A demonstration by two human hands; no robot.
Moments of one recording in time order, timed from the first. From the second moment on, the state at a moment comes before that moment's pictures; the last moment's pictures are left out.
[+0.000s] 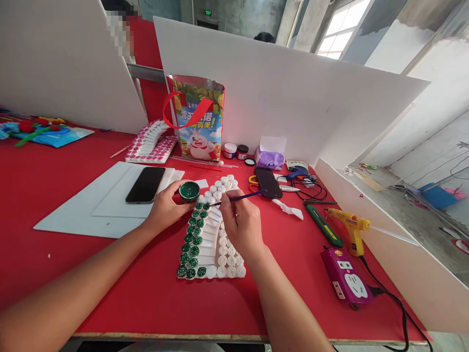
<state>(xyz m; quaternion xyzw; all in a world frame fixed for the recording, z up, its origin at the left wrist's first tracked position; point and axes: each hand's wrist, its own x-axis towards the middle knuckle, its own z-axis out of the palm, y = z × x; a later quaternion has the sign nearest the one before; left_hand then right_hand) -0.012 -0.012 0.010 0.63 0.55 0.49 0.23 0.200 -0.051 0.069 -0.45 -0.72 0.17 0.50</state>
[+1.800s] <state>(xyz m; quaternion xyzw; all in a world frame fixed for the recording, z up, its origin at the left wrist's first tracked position) -0.011 -0.012 0.014 0.62 0.55 0.49 0.25 0.201 -0.050 0.072 -0.45 -0.71 0.17 0.51</state>
